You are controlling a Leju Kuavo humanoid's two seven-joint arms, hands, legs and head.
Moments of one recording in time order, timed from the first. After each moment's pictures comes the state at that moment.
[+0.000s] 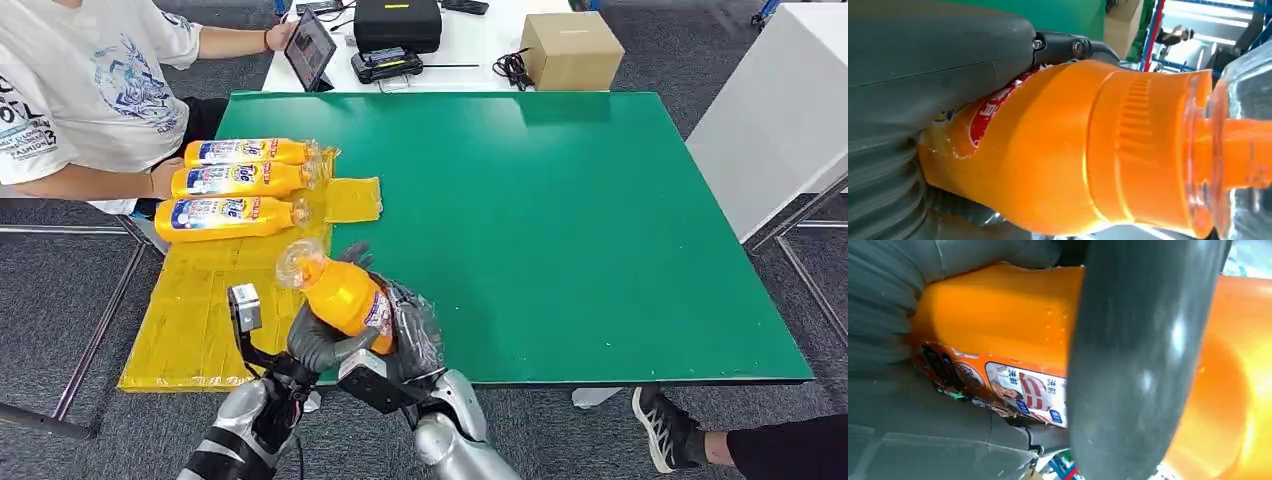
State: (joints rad) left arm -0.22 -0.18 -0.32 -1.14 0.35 -0.30 -0.33; right arm -0.24 0.31 0.58 -0.91 0.60 -0.50 -0.56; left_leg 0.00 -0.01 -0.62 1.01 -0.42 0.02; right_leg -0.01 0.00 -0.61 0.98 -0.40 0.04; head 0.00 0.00
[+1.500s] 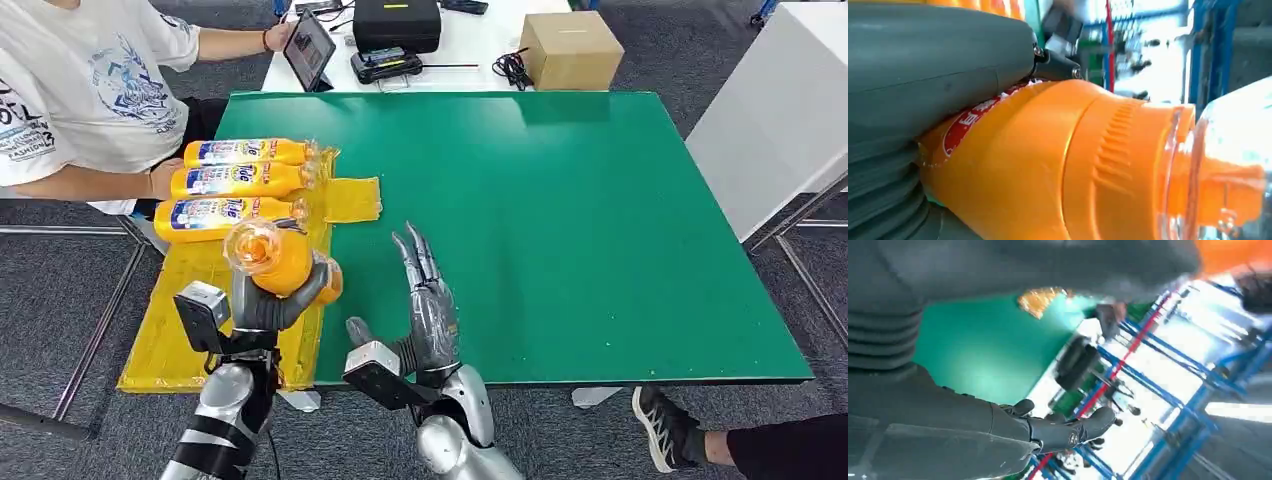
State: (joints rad) left arm -0.24 -0.21 -0.16 -1.24 -0.06 0.25 -0.54; right arm -0.14 0.28 0.60 -1.27 0.64 -0.60 -0.44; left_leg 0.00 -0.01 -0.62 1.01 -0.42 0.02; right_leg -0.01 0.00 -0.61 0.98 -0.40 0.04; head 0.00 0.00
